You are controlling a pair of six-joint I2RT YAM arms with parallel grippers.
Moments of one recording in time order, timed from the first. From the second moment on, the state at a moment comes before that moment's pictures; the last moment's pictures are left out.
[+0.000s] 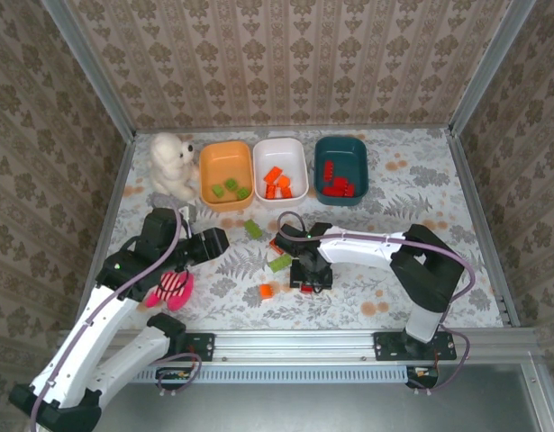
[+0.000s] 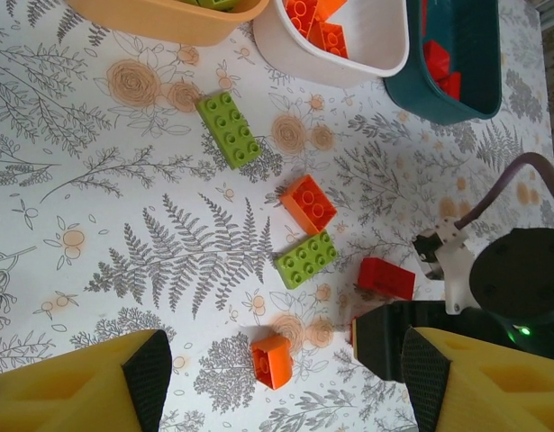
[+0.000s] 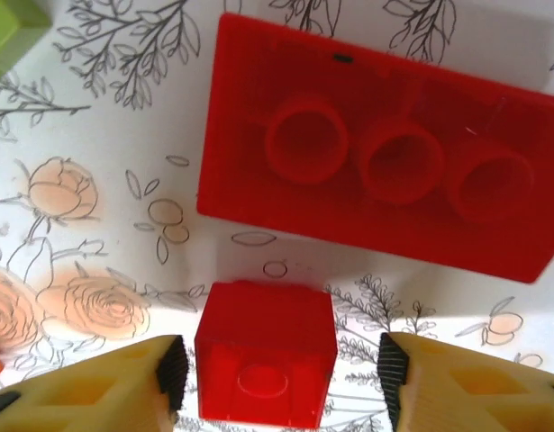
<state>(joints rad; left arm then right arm) -0.53 0.72 0.88 -0.92 0.15 -0.71 0.92 1.77 1.10 -0.87 -0.06 1.01</state>
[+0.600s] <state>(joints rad) -0.59 0.75 0.88 -0.89 0.16 -0.71 0.89 1.68 1.25 -0.97 0.02 0.98</state>
